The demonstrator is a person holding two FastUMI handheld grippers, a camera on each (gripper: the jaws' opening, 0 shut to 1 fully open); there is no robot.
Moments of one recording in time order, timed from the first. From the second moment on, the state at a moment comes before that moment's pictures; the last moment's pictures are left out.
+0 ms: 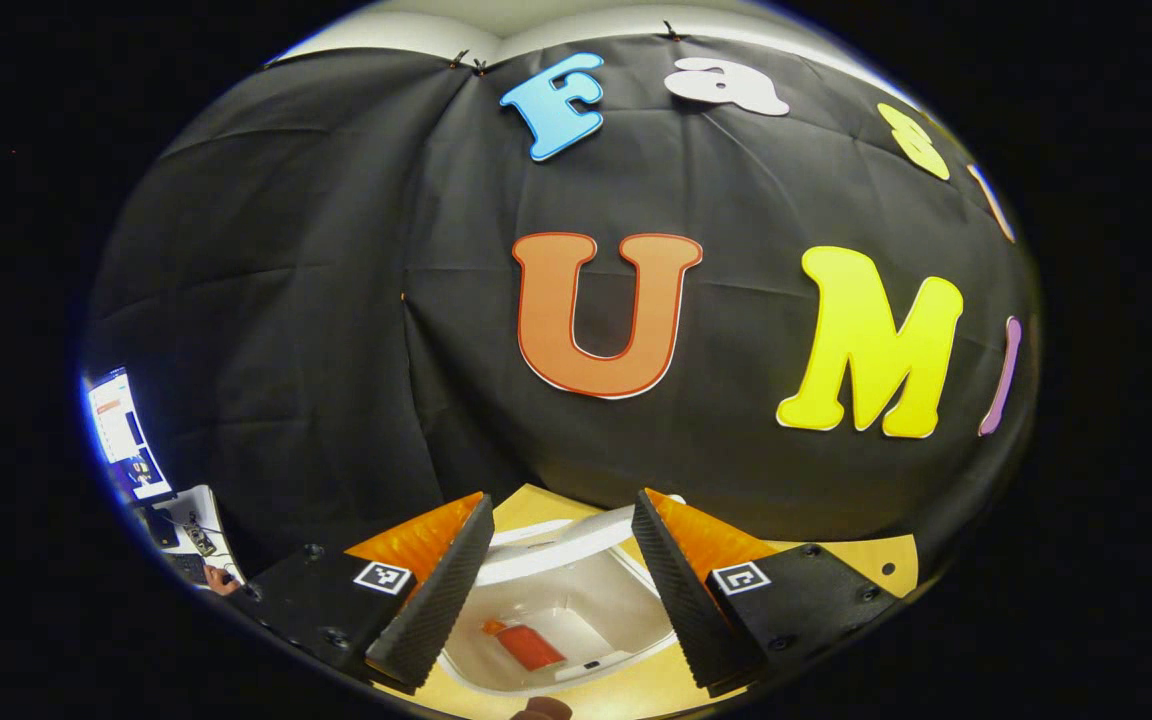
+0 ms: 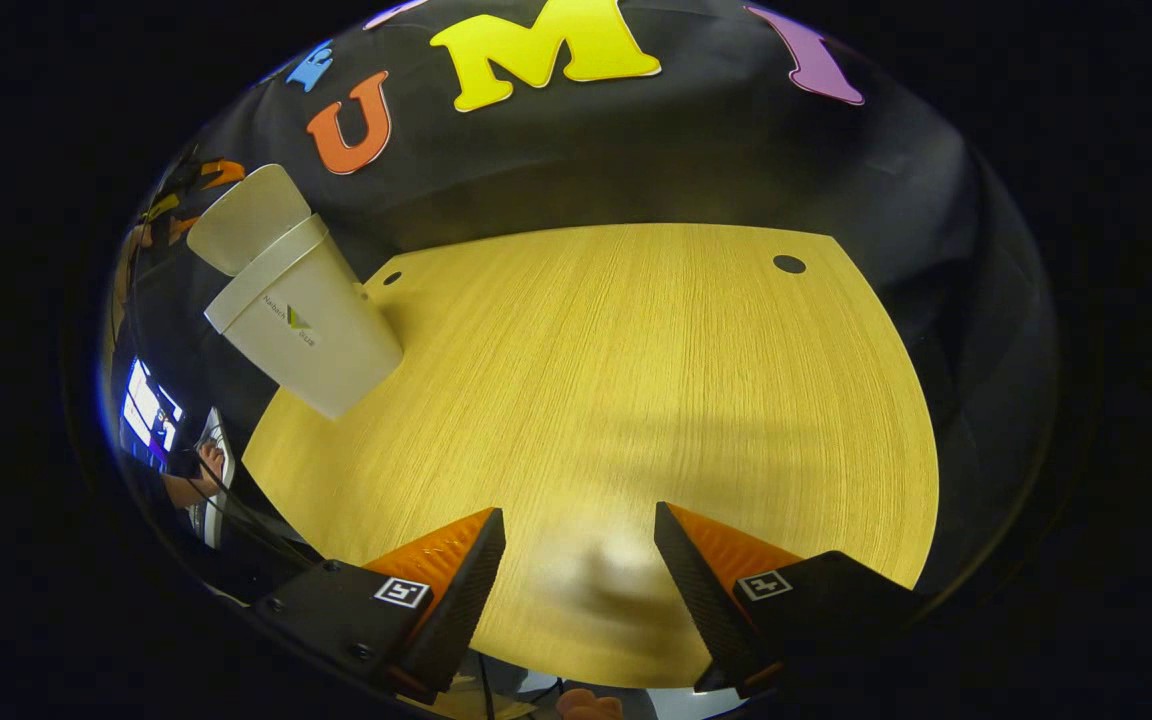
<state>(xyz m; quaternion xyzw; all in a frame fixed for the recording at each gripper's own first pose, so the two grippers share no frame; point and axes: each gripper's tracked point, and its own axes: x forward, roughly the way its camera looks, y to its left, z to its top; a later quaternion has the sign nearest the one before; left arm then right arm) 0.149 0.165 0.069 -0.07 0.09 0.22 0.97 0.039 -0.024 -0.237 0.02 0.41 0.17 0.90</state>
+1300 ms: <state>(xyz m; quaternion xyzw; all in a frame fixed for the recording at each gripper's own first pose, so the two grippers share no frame) 0.144 0.127 -0.061 -0.06 0.13 0.29 0.95 0.034 -0.054 -0.268 0.01 0.43 0.21 0.88</state>
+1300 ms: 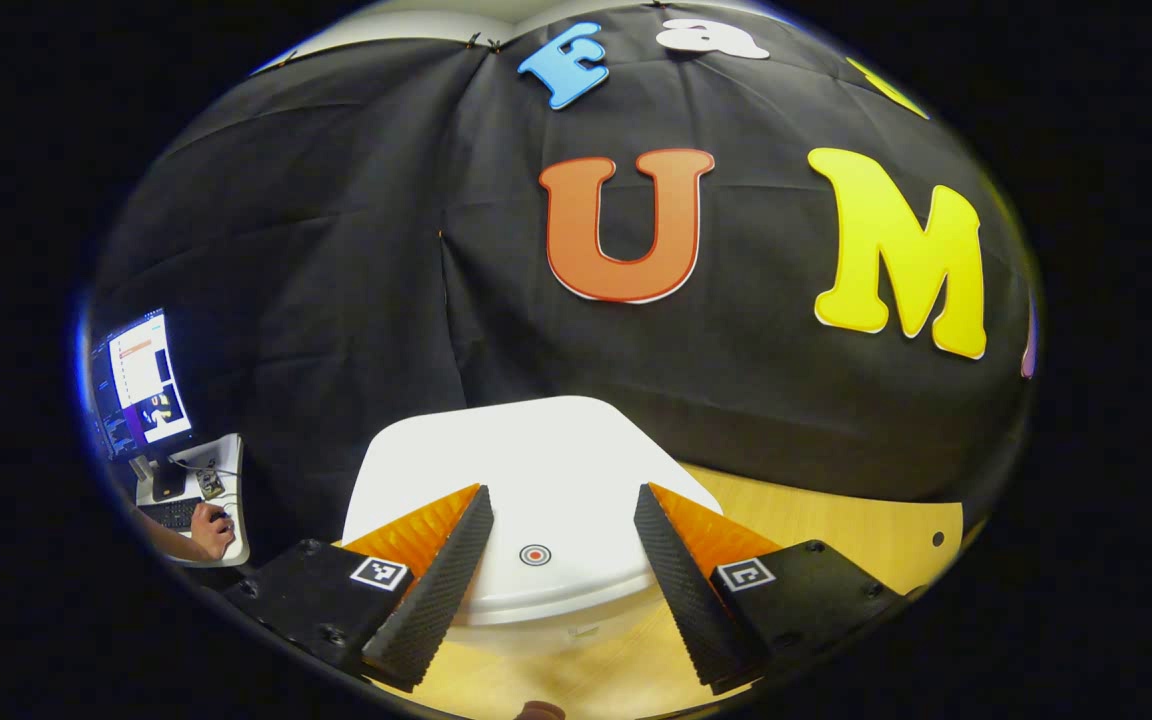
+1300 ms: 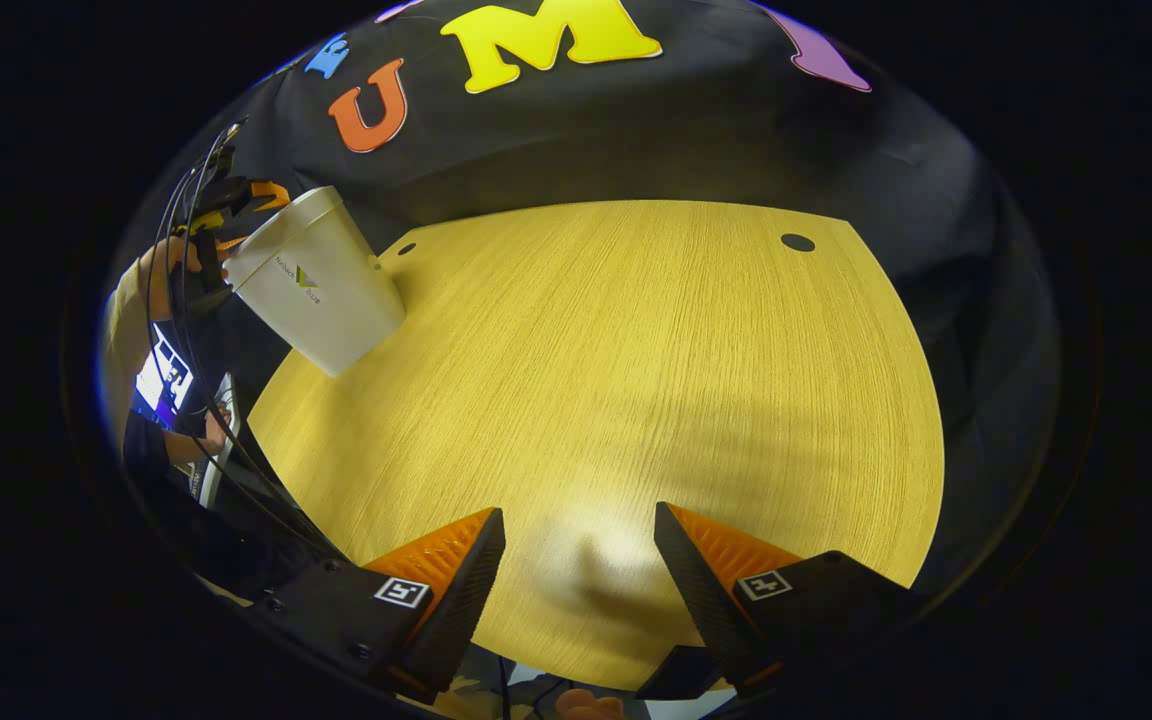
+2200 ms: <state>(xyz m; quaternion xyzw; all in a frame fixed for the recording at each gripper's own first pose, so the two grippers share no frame) 0.125 0.093 -0.035 -0.04 0.08 0.21 0.97 0.070 -0.006 -0.213 0.00 0.37 0.19 0.91</state>
